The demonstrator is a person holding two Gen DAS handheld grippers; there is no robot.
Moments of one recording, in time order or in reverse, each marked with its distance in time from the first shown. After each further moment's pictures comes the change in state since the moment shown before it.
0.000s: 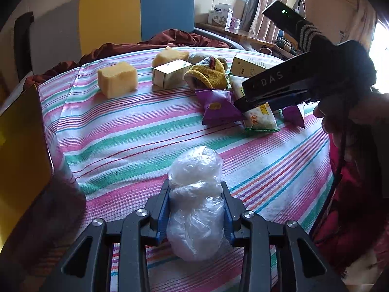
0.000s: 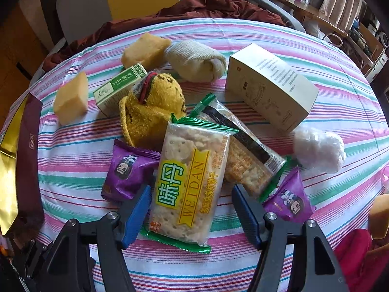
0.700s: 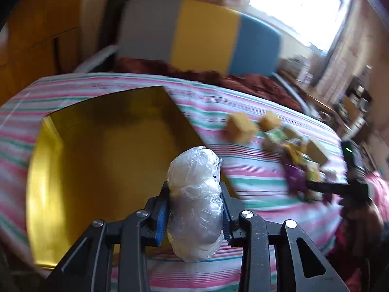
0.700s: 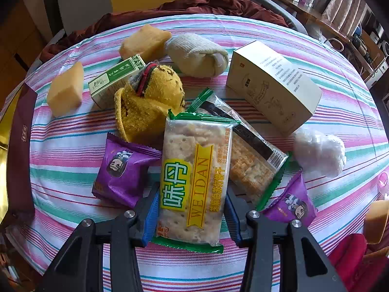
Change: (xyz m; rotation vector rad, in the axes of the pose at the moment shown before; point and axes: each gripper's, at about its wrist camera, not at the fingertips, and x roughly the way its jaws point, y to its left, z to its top) left arm -0.123 0.152 0.004 -0.432 -0.106 0.253; right arm 0.015 0.009 0.004 -0.044 0.007 -0.032
